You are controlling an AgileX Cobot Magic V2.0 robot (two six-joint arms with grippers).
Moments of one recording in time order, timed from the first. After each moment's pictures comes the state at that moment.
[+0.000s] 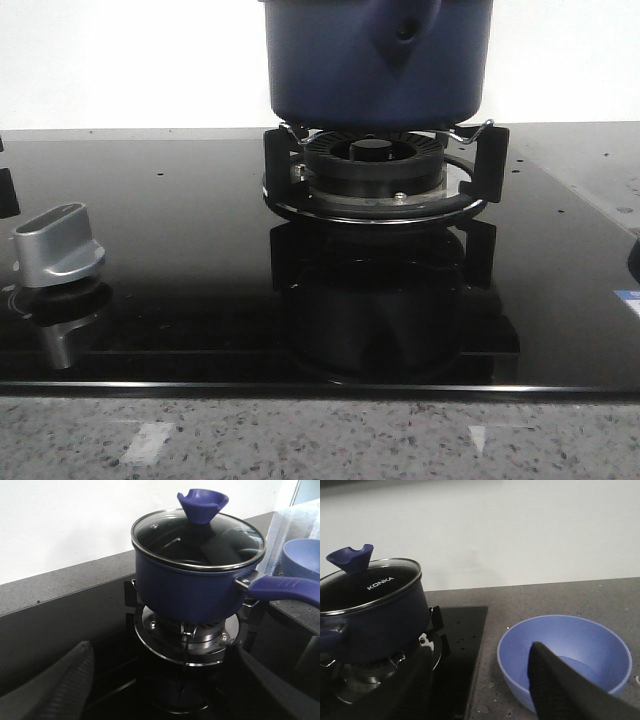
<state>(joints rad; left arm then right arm) -0.55 0.83 -0.68 -0.53 0.21 0.52 -0.06 0.21 -0.50 0.26 0.45 -0.14</state>
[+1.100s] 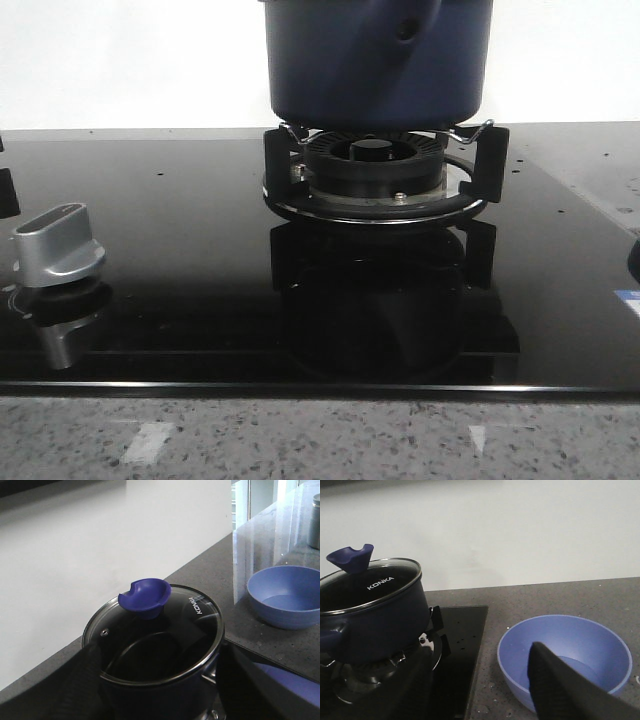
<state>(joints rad) -0.69 1.13 -1.05 -0.53 0.21 0.73 -0.06 0.21 -0.50 0.26 0.45 -0.14</state>
